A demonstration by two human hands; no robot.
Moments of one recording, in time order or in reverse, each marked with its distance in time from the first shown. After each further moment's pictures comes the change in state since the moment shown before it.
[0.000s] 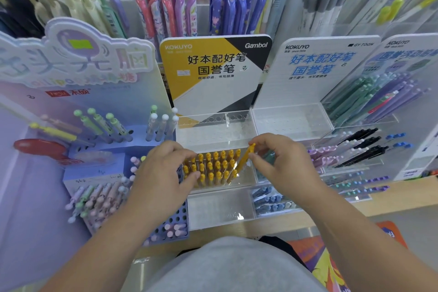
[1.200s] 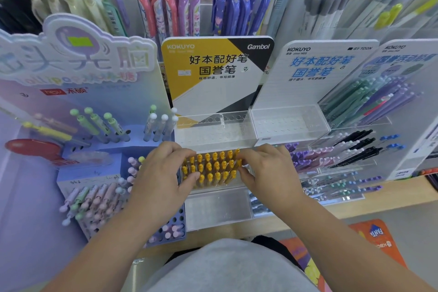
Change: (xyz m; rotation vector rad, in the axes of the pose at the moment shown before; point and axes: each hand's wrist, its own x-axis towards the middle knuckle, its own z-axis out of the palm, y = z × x) left_hand -0.002 -0.004 0.003 -0.007 -0.013 0.016; right_hand -0.006 0.010 0.042 -0.501 0.022 -0.146
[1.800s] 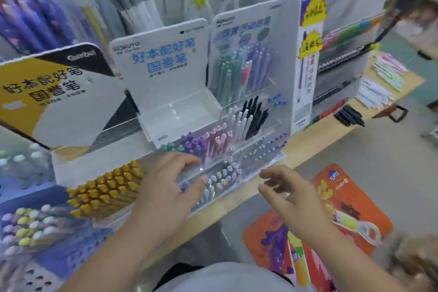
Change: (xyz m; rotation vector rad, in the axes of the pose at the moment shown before) left_hand 0.008 0.150 0.088 -0.249 -0.199 0.246; right_hand -0.188 0.100 -0.077 0.772 0.200 0.713
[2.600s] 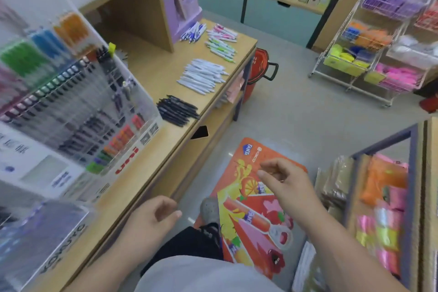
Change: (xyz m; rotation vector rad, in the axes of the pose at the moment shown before) left_hand 0.079 0.220 0.412 0.035 -0.620 -0.175; right_hand -0.034 0.293 -0.401 0.230 0.433 0.415
